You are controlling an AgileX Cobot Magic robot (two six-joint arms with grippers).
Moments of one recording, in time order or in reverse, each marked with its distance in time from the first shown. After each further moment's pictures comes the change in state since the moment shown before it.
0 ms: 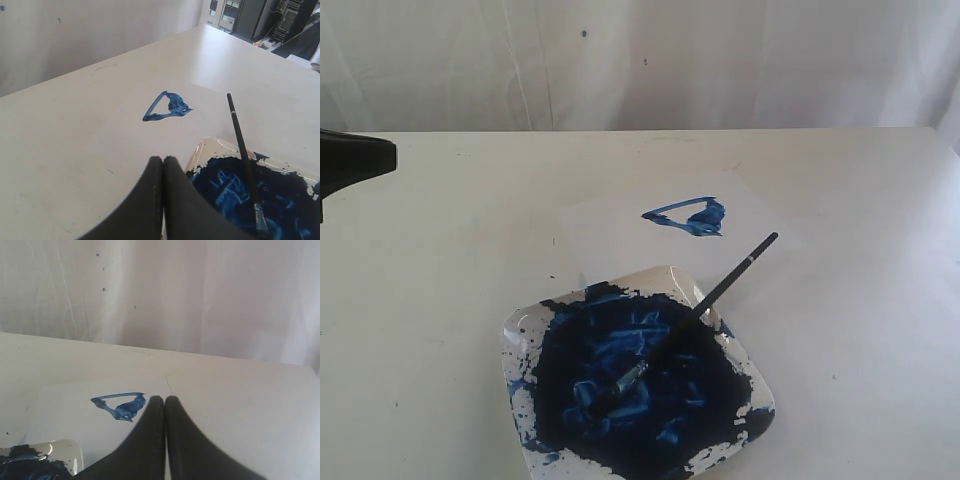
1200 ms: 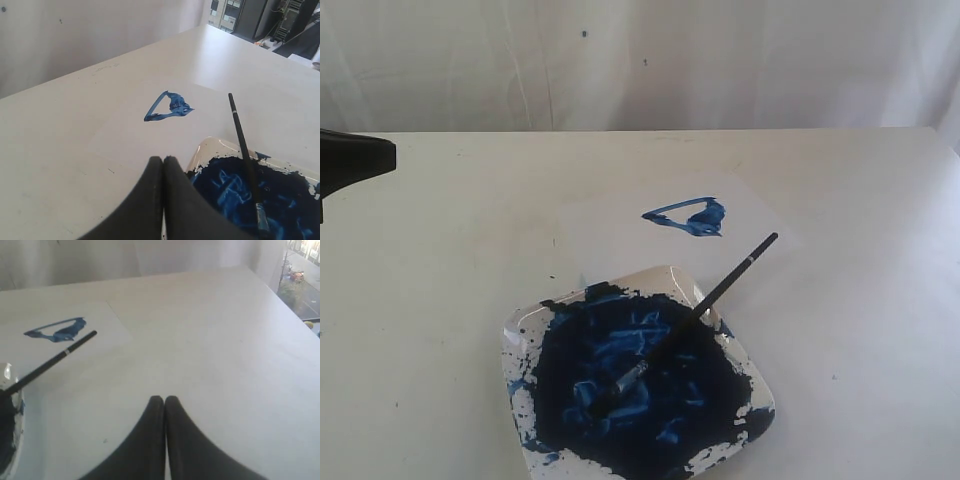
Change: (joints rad) left arm 0.000 0.000 0.000 0.000 0.004 0.007; right arm 0.000 -0.412 0.434 -0.938 -0.037 1.059
